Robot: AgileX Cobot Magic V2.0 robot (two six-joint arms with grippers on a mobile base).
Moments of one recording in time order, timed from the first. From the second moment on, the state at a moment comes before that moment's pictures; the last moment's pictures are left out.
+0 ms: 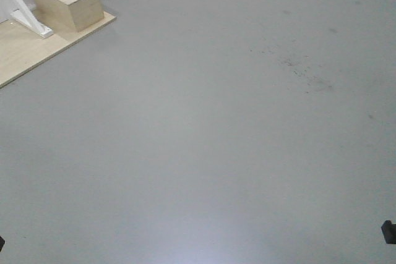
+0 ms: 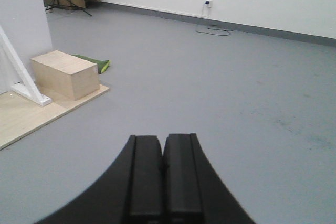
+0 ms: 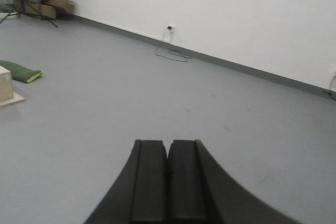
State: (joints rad) left arm -0.08 -0.01 0.03 -0.04 0.21 -0.03; right arm -0.08 -0.01 0.03 -0.05 0.13 -0.09
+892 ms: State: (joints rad) left arm -0.08 -0.01 0.03 -0.04 0.21 -0.03; right arm -0.08 -0.01 0.03 -0.05 0.13 -0.09
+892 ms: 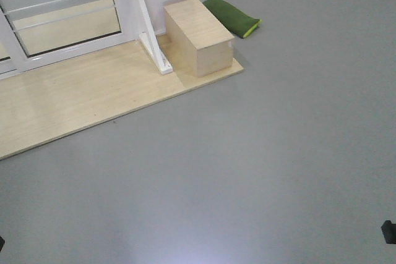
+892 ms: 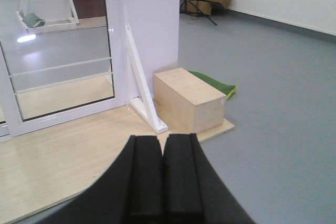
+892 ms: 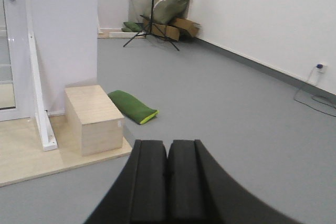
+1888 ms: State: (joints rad) left arm -0.08 -0.01 0.03 -0.04 0.21 -0.03; right arm -0.08 -0.01 0.03 -0.05 0.13 -0.09
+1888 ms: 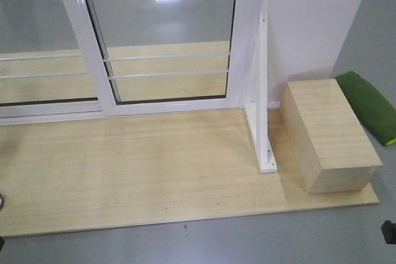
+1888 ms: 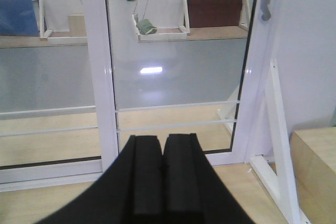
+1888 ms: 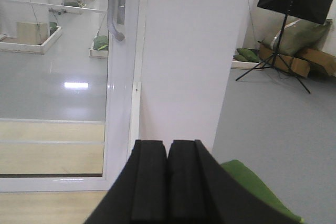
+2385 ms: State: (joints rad) left arm -0.08 -0.01 0.03 -0.04 0.21 -0.03; right arm -0.08 -0.01 0.03 -0.05 0.13 -0.09
